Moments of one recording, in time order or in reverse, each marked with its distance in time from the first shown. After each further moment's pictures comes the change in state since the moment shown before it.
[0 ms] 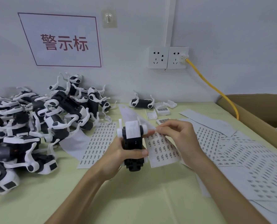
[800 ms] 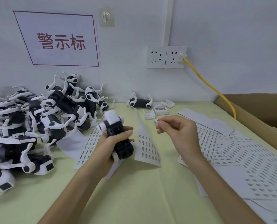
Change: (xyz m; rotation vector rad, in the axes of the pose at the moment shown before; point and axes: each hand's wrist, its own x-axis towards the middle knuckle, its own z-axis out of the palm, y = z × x) left_hand 0.010 0.002 -0.008 -0.292 0.444 -0.127; right_hand 0.007 0.011 -0.002 -0.045 0.146 -0.129
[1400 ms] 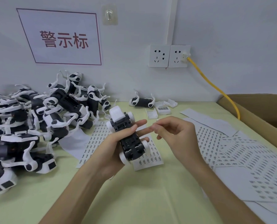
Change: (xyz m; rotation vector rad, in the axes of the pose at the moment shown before) left_hand -0.015 0.013 0.009 -0.168 -0.338 -0.143; right_hand -0.015 -0.014 0.011 -0.017 -0.113 -0.174
